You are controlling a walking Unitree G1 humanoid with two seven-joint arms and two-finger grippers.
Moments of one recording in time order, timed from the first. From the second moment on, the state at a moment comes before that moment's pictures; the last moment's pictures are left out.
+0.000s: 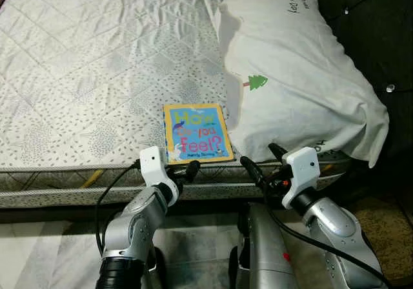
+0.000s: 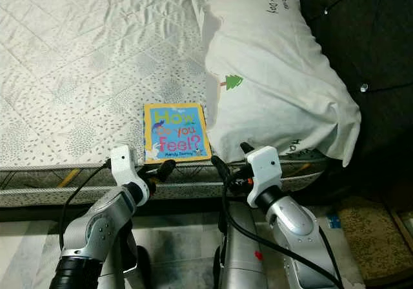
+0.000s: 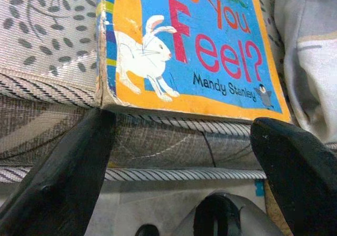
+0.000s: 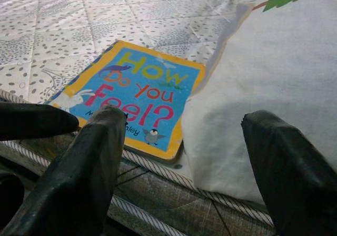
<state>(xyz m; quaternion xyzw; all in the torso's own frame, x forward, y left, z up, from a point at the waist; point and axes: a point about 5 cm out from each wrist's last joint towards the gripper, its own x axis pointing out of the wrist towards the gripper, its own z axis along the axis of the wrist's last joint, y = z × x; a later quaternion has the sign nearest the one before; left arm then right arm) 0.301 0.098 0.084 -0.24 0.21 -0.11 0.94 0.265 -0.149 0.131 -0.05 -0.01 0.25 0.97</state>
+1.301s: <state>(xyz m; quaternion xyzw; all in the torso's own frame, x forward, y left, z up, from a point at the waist) 0.299 0.079 0.077 -0.23 0.23 -0.14 0.93 0.266 -0.149 0.132 -0.05 -0.01 0.25 0.97</state>
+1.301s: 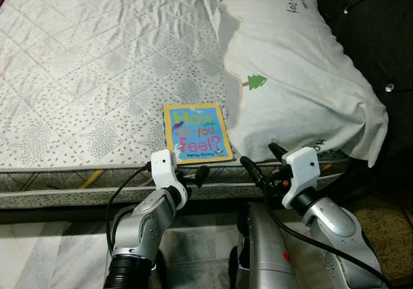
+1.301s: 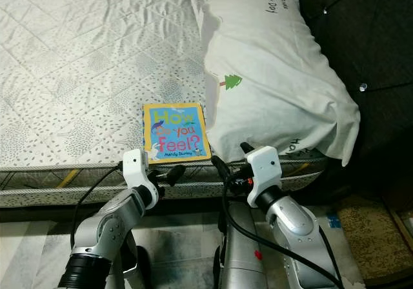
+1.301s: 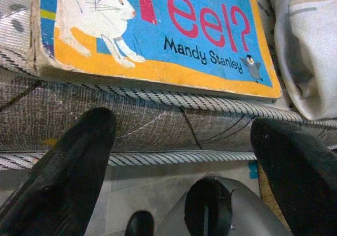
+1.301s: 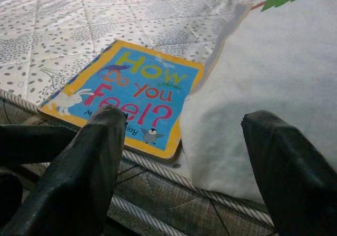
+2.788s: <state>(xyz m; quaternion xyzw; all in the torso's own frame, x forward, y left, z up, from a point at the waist) 0.308 0.093 0.121 -0.24 0.13 -0.13 0.95 0.274 -0.141 0.134 -0.04 -0.02 0.24 0.97</state>
